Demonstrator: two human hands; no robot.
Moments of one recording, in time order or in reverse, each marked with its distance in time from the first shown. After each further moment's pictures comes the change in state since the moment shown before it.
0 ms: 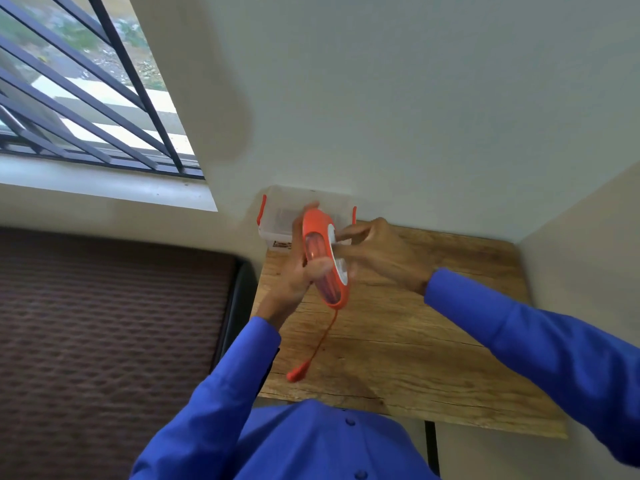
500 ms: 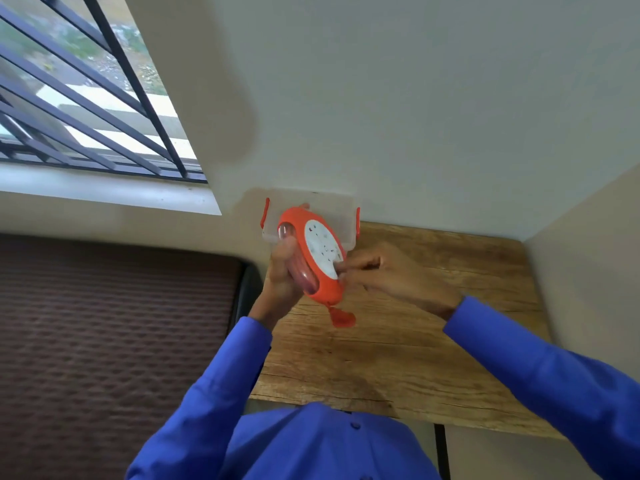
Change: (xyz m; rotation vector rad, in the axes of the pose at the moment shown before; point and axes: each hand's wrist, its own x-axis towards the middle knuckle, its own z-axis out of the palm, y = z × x) left_hand 0.009 -0.015 -0.026 -0.260 0.099 -0.127; right_hand -0.024 0.015 0.001 0.012 -0.187 -0.047
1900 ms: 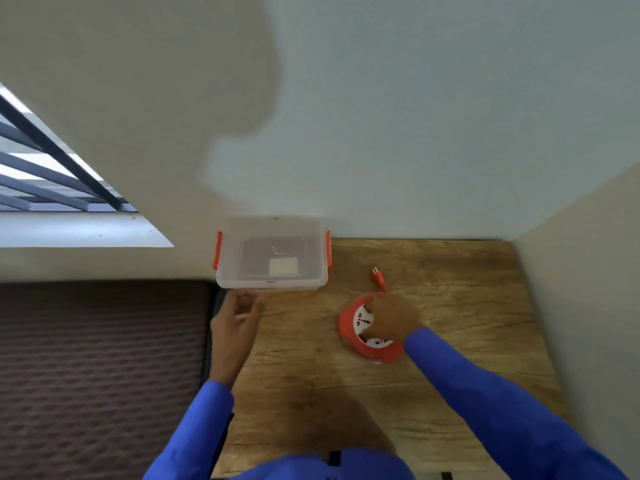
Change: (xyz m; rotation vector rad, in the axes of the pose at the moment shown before) left_hand 0.056 -0.064 -0.058 0.744 0.501 -0.234; right_hand 0.075 0.182 -0.044 -0.923 -0.138 0.569
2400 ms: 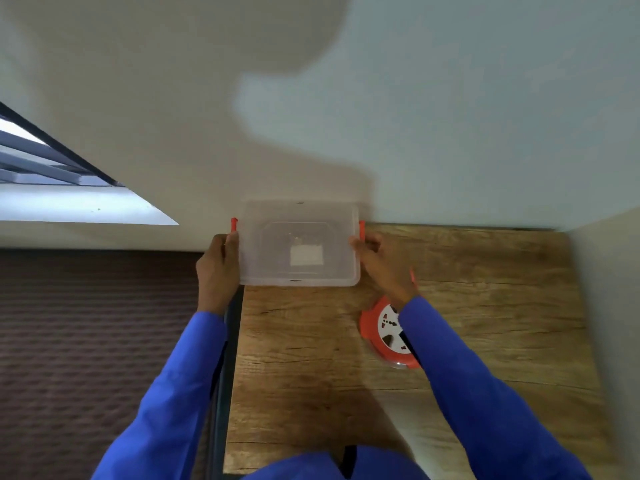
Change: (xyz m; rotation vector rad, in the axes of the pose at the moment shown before) left_hand 0.134 -0.002 -0.019 0.180 0.149 -0.056; right_hand 0.079 -0.058 -0.048 1.269 0.400 0.062
